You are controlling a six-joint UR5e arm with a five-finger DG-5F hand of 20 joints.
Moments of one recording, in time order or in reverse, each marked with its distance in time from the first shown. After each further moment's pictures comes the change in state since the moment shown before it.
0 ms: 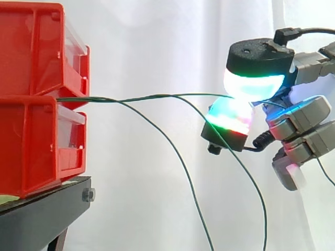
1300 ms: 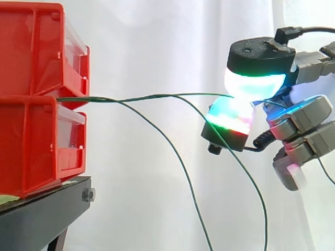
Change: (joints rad) arm 0.003 0.000 0.000 0.000 0.001 0.000
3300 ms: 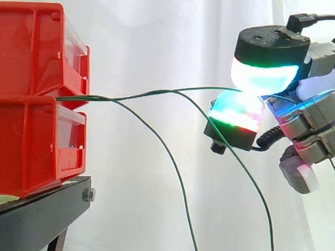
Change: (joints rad) arm 0.027 0.000 0.000 0.000 0.000 0.000
